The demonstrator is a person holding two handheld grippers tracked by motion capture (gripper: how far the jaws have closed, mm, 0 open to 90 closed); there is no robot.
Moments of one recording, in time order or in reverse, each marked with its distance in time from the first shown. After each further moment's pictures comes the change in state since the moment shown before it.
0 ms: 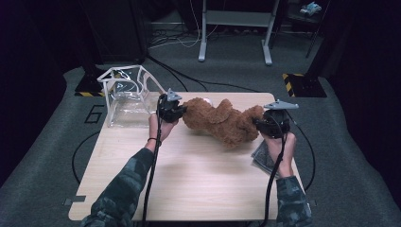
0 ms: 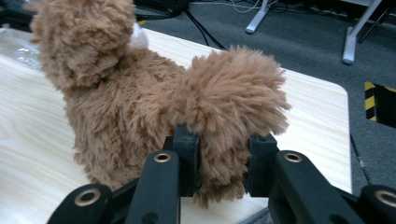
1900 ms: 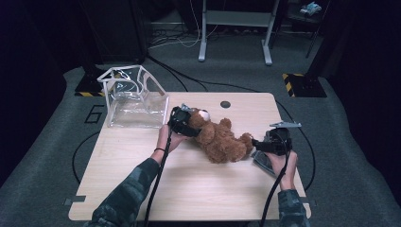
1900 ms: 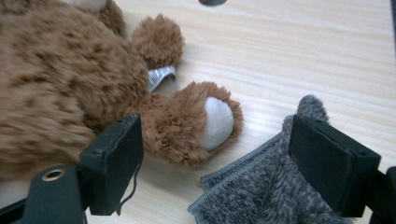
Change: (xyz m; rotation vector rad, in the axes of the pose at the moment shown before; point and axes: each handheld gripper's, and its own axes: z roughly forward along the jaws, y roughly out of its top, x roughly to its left) left arm -0.036 -0.029 0.023 0.217 -0.156 -0.021; right arm -0.029 -0.078 0.033 0.140 0.047 0.149
